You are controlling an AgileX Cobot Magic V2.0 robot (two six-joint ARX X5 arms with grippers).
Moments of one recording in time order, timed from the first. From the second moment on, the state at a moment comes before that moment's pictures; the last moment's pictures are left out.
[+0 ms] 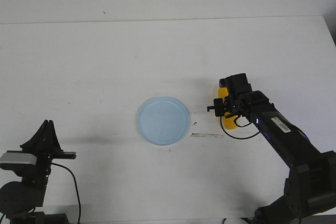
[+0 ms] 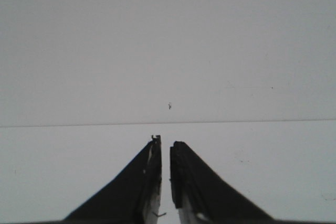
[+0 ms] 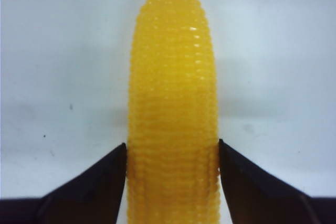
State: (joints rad) left arm 0.03 0.26 0.40 0.15 0.07 -0.02; right arm 0.19 1.64 1.17 -0.65 0.05 0.19
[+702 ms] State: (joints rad) left arm 0.03 0.26 0.40 0.15 0.07 -0.02; right arm 0.31 1.56 1.27 -0.56 -0.45 0.27
